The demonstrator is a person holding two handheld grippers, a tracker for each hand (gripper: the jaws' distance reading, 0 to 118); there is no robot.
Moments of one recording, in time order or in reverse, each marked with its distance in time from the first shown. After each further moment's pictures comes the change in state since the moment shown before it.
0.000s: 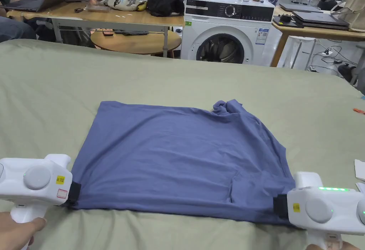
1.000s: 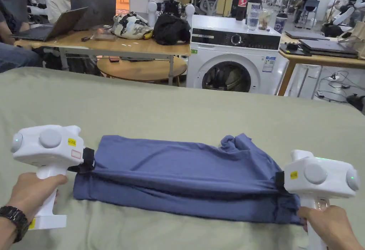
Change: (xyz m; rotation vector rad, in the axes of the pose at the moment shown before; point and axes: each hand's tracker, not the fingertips) left arm -0.038 0.191 -0.051 0.133 -0.138 0.140; right arm -0.004 0.180 -0.076 0.103 0.139 -0.076
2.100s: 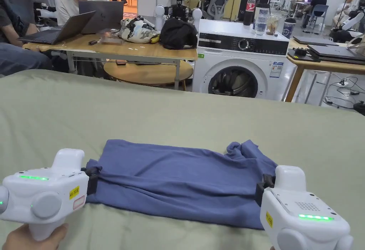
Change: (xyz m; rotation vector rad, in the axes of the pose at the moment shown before) left arm 0.039 -0.099 0.067 0.310 0.102 -0.183; right arm -0.094 -0.084 0.091 0.488 0.009 0.086
